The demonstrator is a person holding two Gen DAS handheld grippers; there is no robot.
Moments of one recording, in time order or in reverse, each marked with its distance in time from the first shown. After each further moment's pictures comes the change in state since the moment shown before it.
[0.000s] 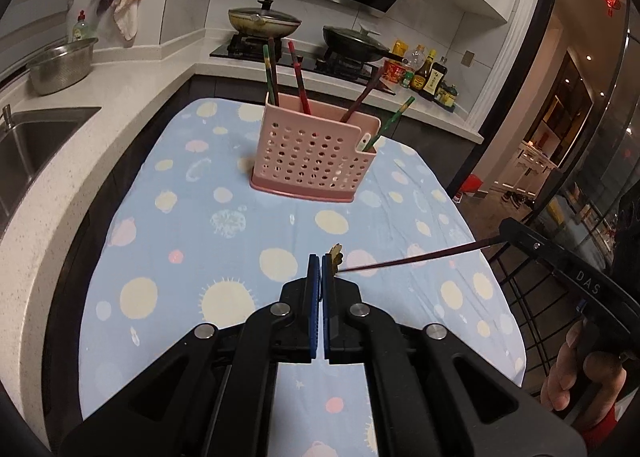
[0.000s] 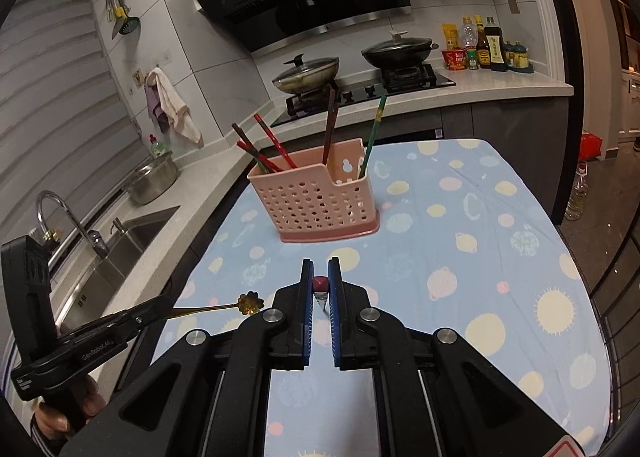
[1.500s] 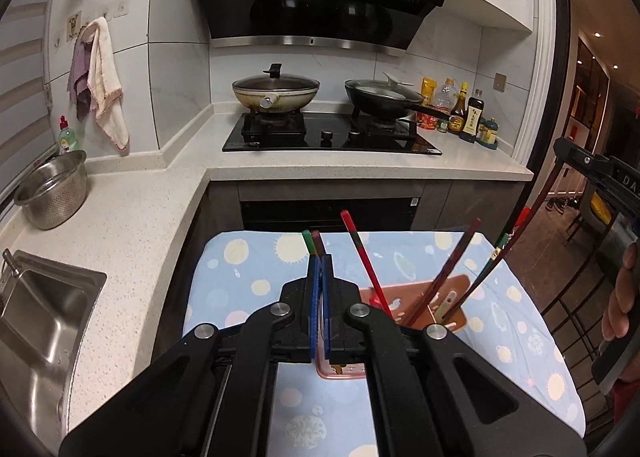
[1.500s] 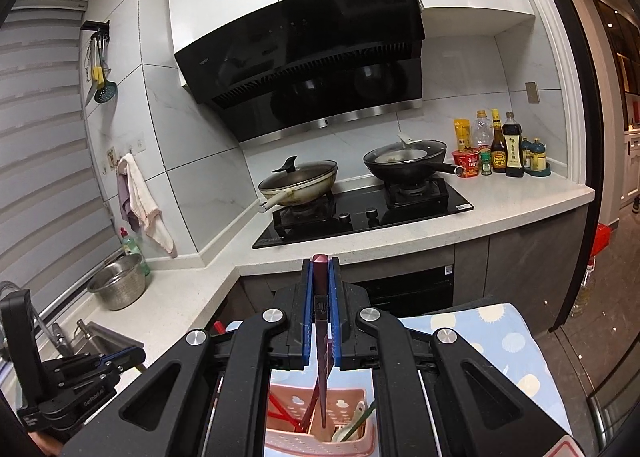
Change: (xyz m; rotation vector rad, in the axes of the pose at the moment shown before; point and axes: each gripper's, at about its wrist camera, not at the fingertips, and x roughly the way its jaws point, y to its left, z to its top) left arm 0.093 0.035 0.208 0.156 -0.134 0.147; right arm 0.113 0.014 0.216 -0.074 -0.292 -0.053
